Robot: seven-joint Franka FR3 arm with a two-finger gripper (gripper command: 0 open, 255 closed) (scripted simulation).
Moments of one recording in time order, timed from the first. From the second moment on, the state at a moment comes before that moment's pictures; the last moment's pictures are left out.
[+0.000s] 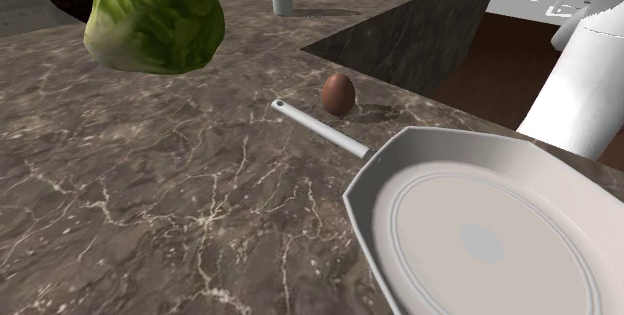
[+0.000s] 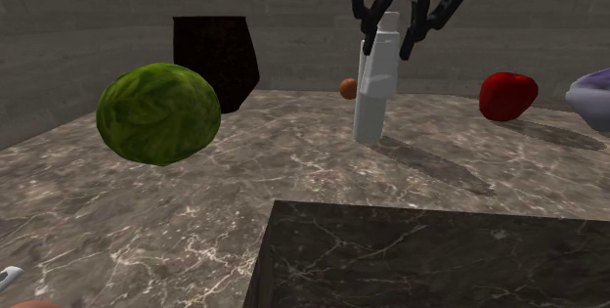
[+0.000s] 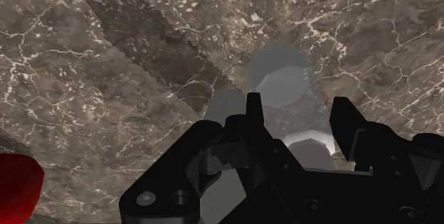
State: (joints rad) arm 0.01 0.10 0.01 -1.07 0.15 1.41 -0.07
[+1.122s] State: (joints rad) arm 0.15 -0.10 0.12 -1.29 0.10 1.45 0.17
